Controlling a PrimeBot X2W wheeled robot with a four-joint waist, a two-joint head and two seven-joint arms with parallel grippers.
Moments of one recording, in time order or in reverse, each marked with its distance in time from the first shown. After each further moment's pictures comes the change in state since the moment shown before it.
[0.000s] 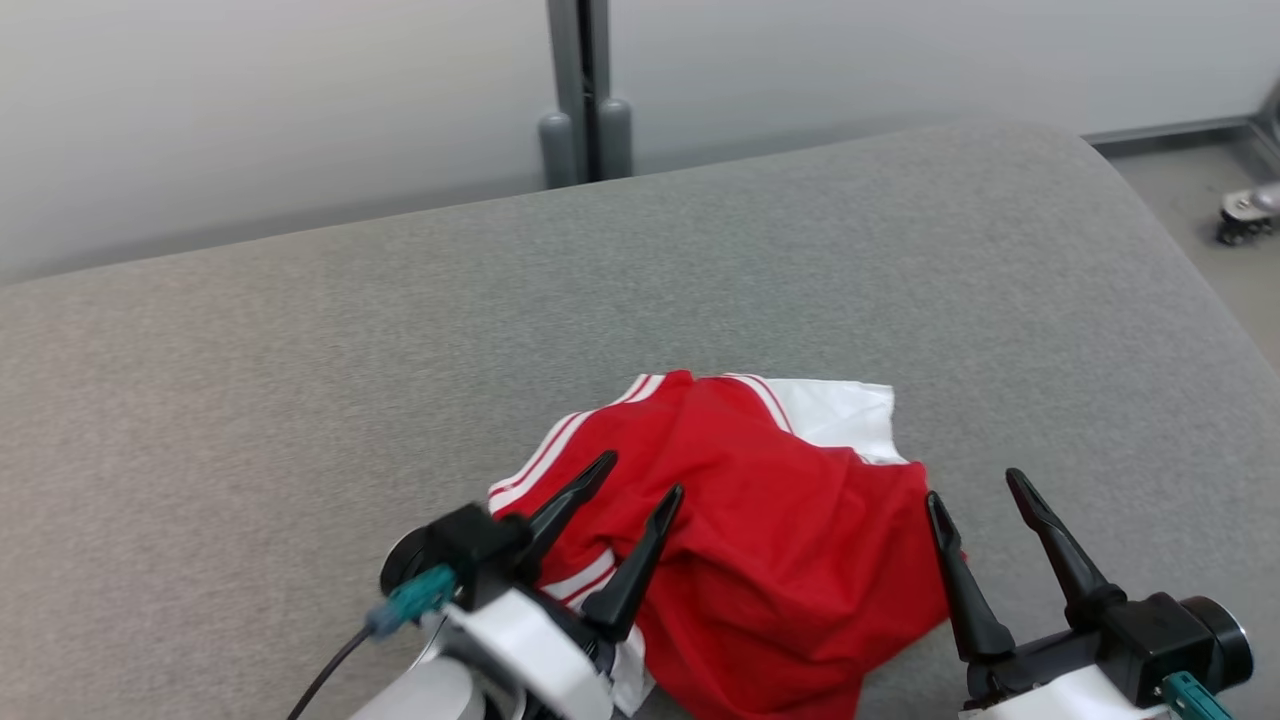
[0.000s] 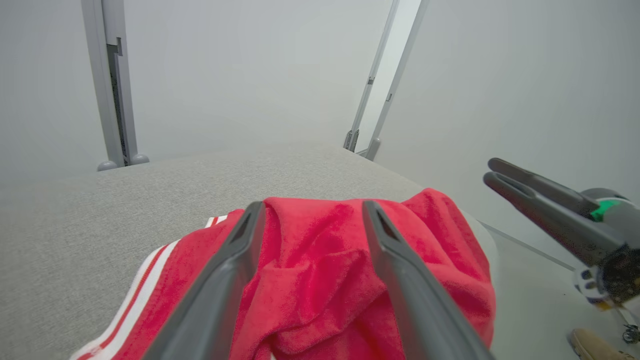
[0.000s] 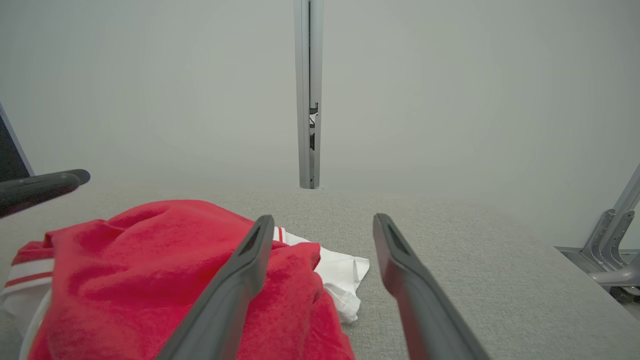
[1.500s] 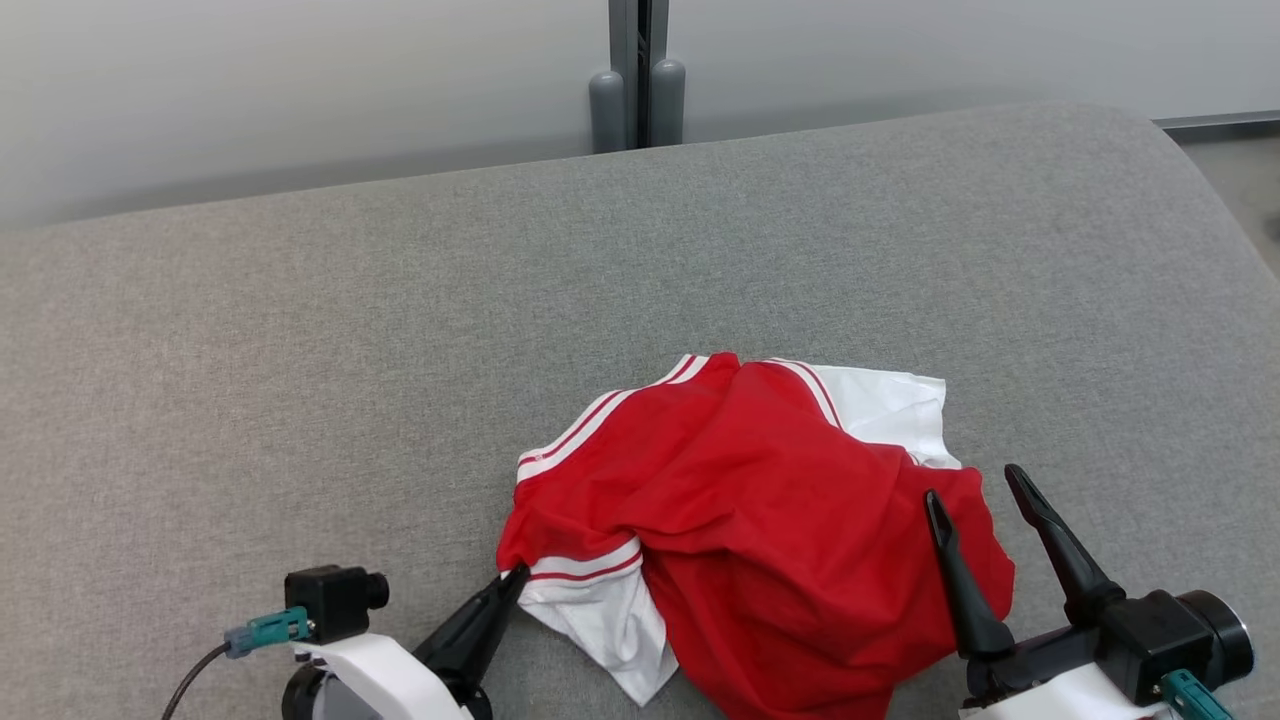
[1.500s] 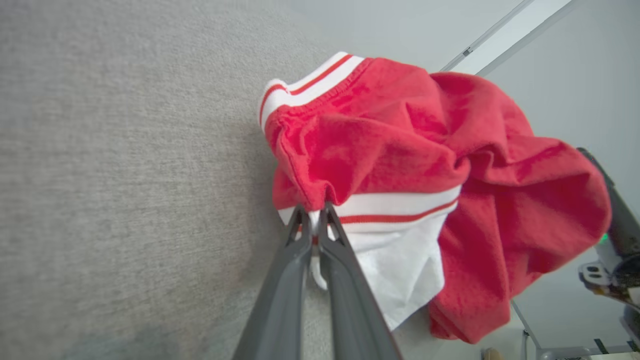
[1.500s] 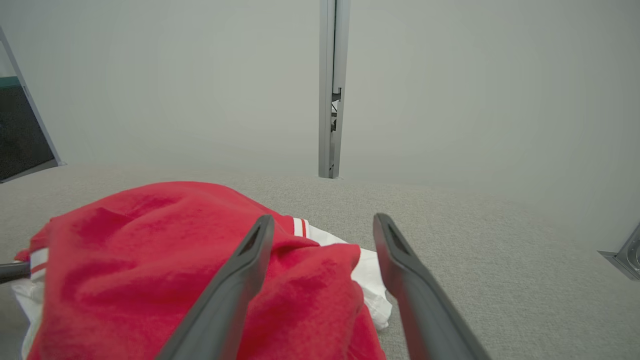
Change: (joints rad) left arm 0.231 0.073 0.233 0.003 -0.304 -0.119 0.233; right arm -0.002 0.000 -0.005 -0.007 -0.014 0.000 0.000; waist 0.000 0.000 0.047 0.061
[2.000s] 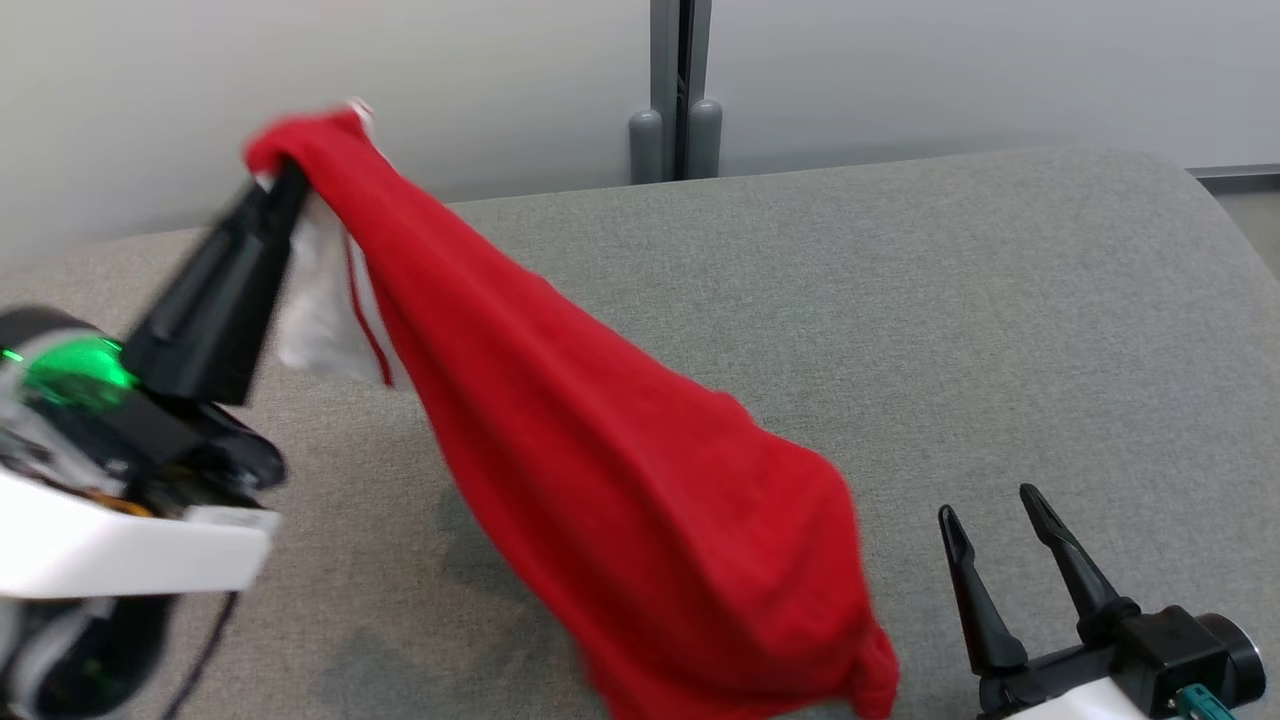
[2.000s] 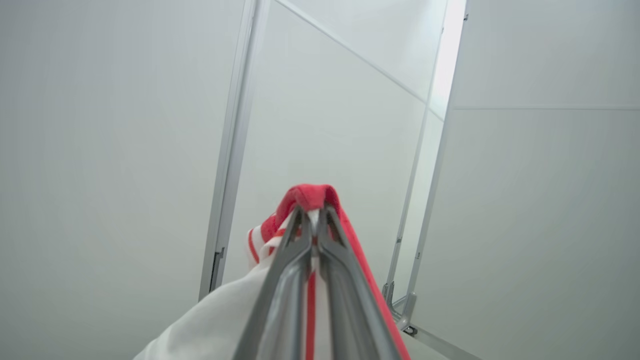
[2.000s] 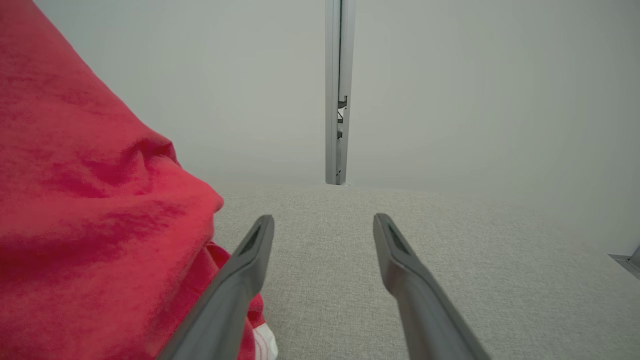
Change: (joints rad) left arm -0.176 0.247 0.310 -0.726 0.055 0.186 -0.003; right arm 0.030 0.000 -0.020 0.006 0.019 0.000 0.000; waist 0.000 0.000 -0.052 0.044
